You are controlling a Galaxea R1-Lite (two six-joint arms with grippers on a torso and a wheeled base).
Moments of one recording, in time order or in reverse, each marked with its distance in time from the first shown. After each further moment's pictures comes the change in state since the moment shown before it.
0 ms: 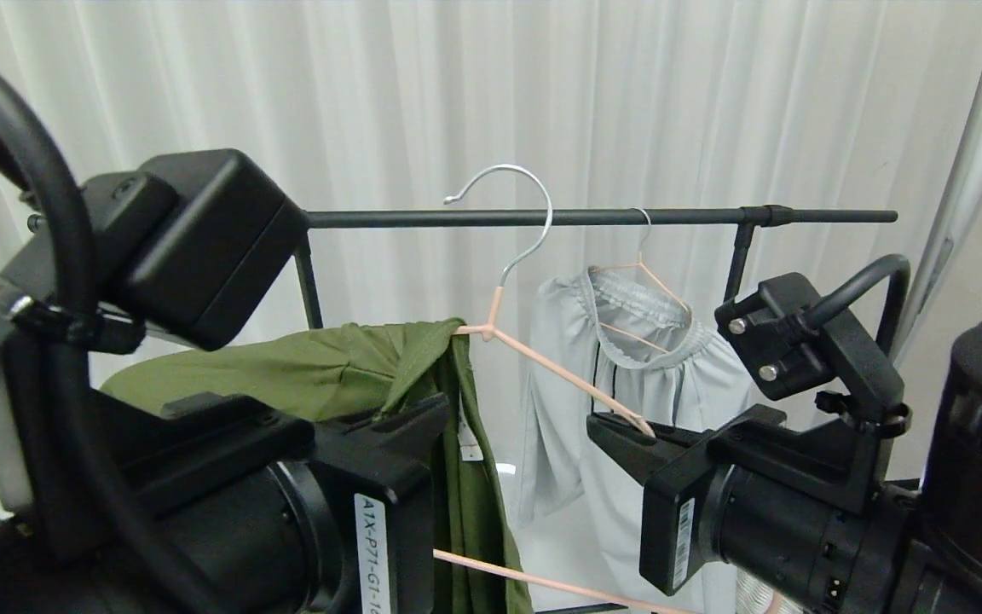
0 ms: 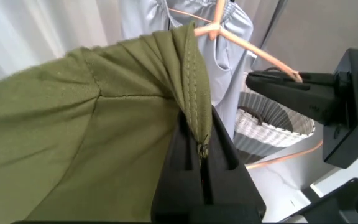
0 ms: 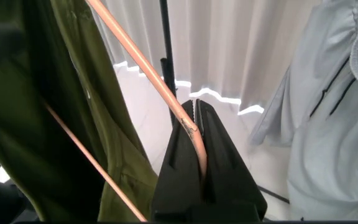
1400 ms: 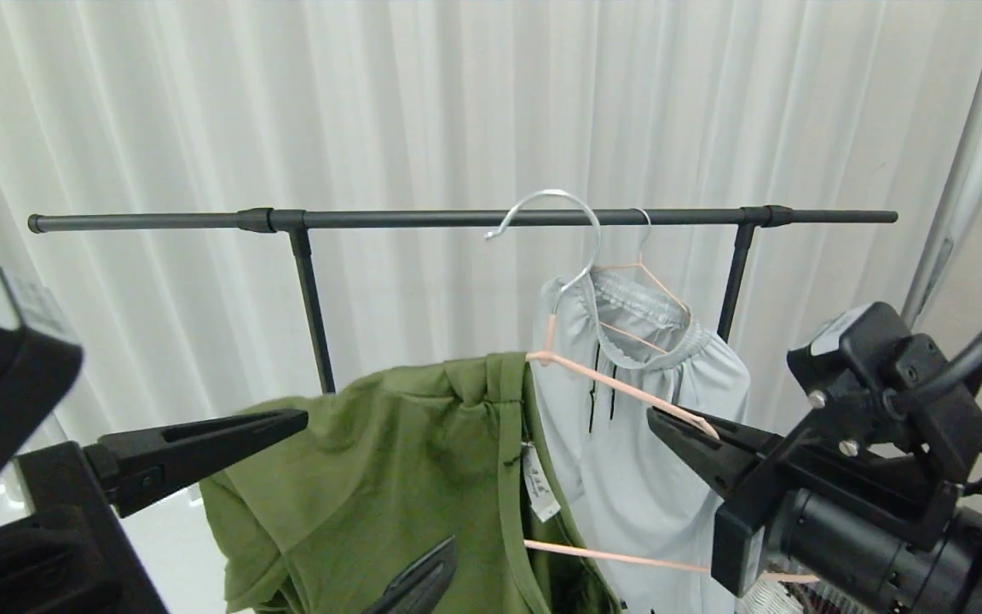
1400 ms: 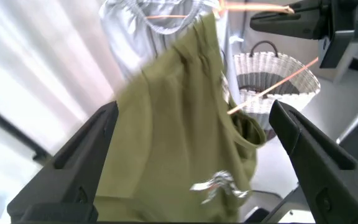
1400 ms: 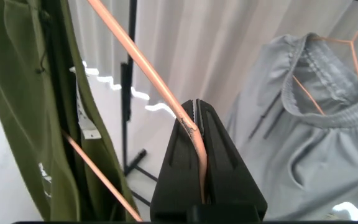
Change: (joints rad) left arm -0.081 -0.201 0.173 -0.046 -0.064 0.283; right arm -0.065 -0.085 0.216 -0.222 -0.009 -0.313
